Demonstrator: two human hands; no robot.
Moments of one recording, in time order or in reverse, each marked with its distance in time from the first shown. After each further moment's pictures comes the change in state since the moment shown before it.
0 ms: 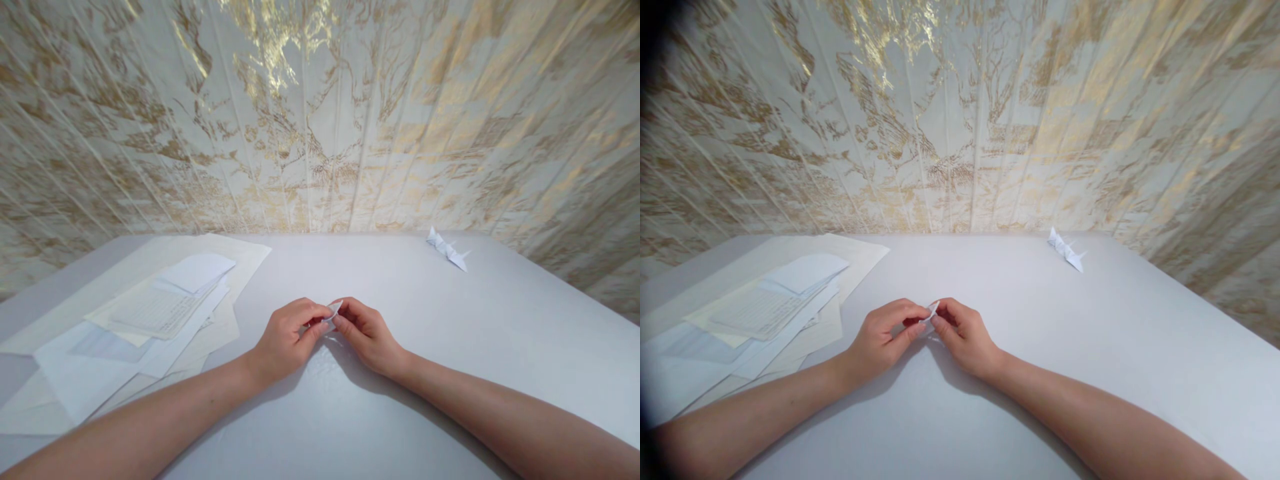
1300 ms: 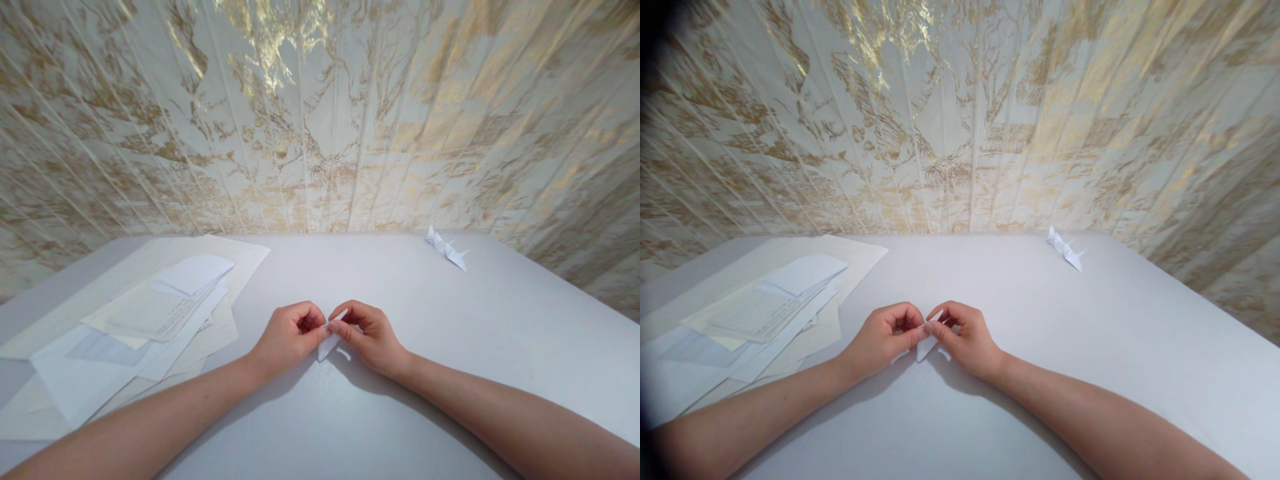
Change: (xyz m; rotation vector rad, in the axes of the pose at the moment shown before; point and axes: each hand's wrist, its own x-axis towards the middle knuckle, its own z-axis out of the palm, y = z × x) left_hand 0.008 0.011 0.000 -0.328 -0.121 -0.519; right_hand -0.001 -0.009 0.000 -0.055 0.081 0.052
